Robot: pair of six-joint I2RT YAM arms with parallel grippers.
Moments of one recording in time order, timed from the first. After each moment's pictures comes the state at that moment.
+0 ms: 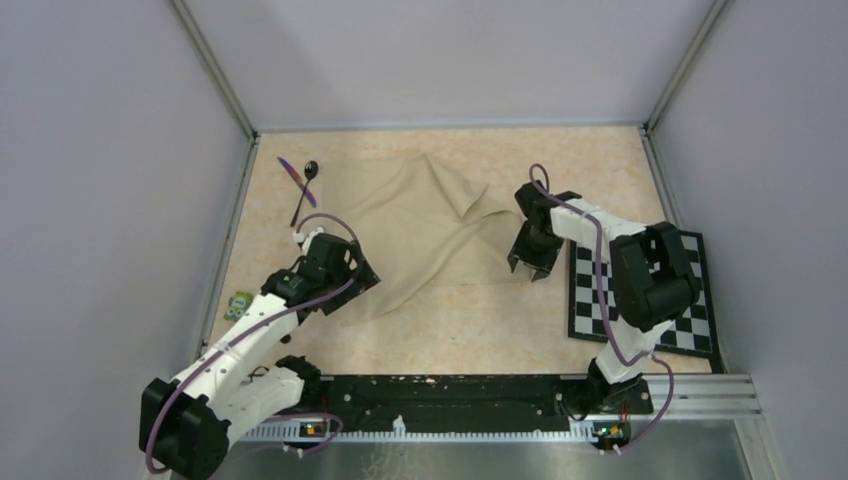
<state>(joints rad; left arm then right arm) -0.44 0.94 0.66 -0.65 -0.11 -0.92 0.38 1.74 1.13 -0.80 0.05 0.84</state>
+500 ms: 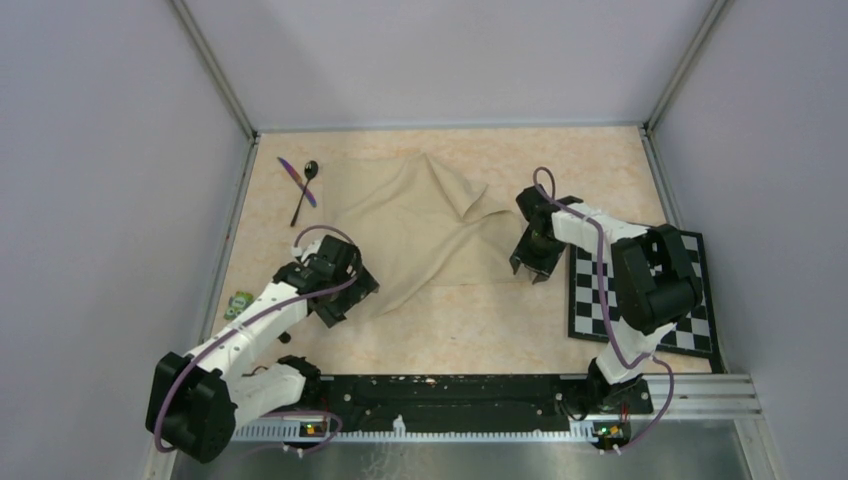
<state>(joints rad) -0.44 1.06 0.65 -0.73 -0.13 -1.10 0.38 1.72 1.08 -0.78 0.09 0.90</state>
